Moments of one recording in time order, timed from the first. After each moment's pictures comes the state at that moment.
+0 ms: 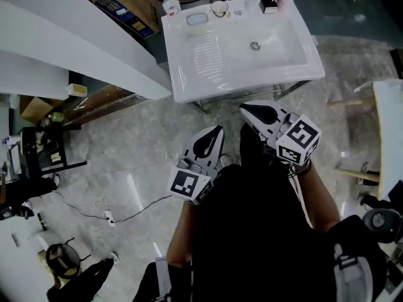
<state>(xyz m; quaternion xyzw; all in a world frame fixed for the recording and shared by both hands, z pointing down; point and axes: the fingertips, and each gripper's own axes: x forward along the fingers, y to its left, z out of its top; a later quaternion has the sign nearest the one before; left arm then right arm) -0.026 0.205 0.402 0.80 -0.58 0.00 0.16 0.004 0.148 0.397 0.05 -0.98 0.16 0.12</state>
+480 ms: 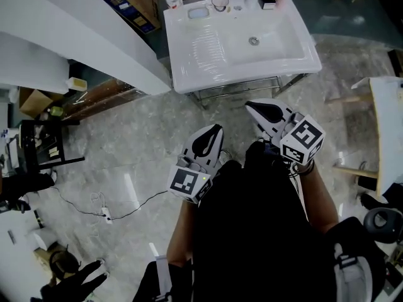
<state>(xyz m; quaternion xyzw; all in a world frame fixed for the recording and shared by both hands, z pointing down) -0.010 0.246 0.404 0.79 -0.58 -0.01 0.17 0.033 0.180 0.395 0.06 -0.98 0.14 0.13</state>
